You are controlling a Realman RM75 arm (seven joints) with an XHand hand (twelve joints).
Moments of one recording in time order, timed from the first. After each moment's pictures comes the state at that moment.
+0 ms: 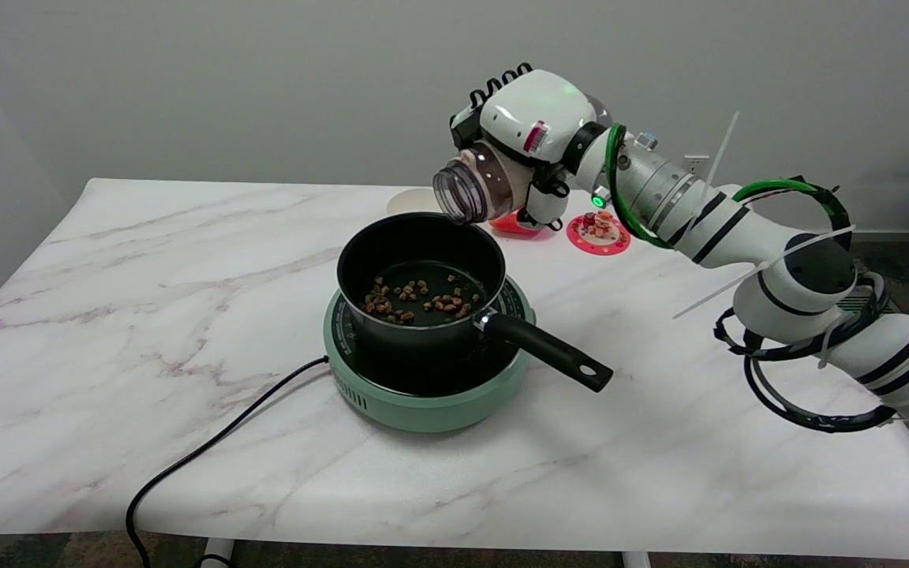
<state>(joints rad) 0.35 -0.77 -1.92 1.75 -0.94 0.08 1.61</state>
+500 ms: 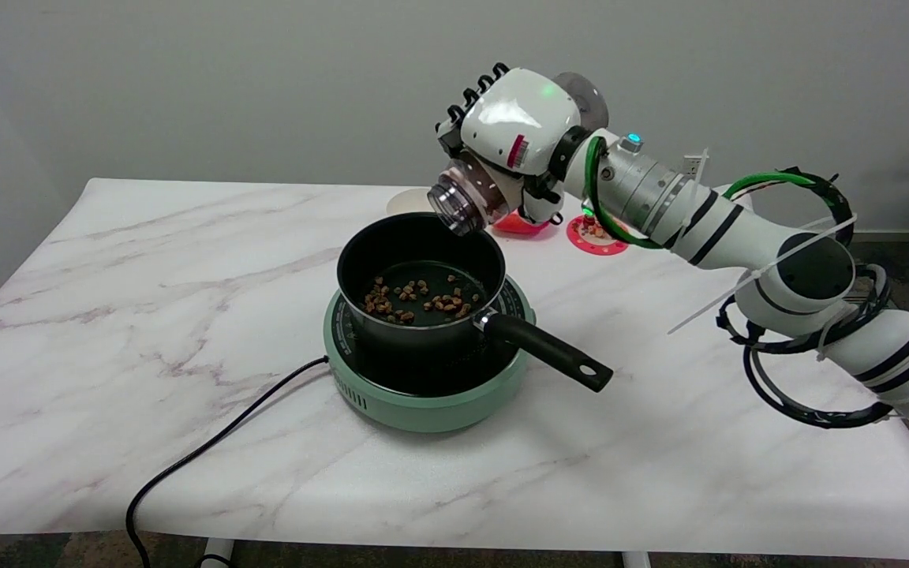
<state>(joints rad) 0.37 -0.78 -1.93 1.77 -1.15 0.15 1.59</state>
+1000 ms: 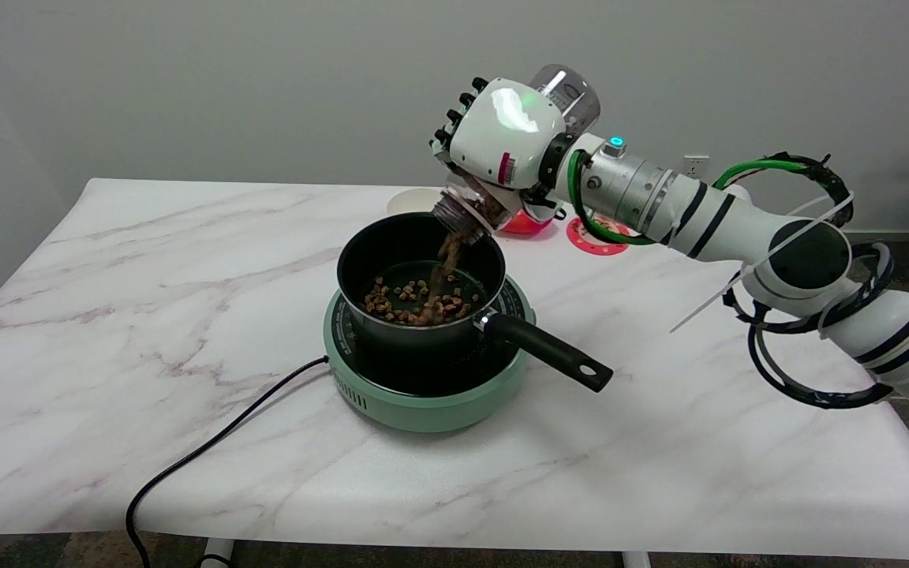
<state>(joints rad) 0.43 -0.76 -1.97 1.75 -1.32 0.24 1.59</state>
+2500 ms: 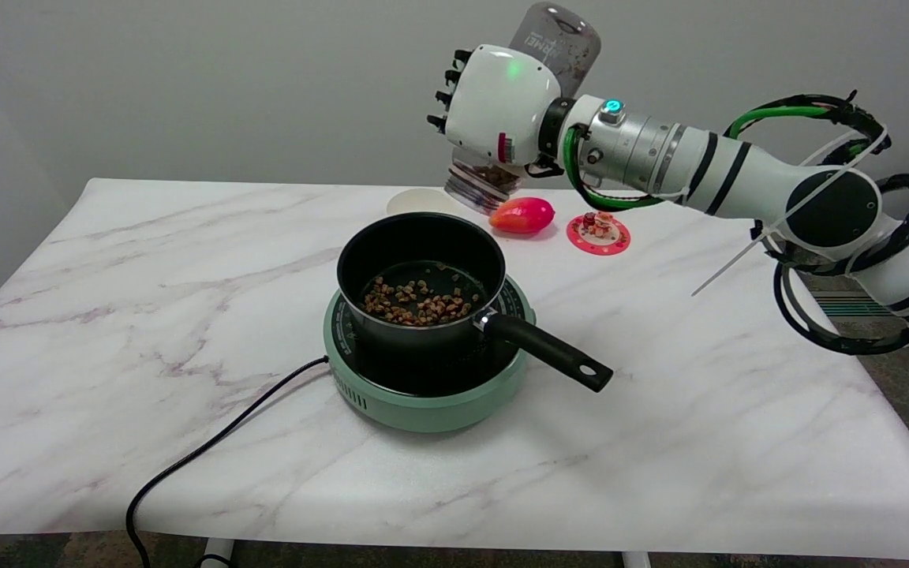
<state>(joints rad) 0.64 -0.64 -2.10 1.78 -1.49 0.31 1.63</state>
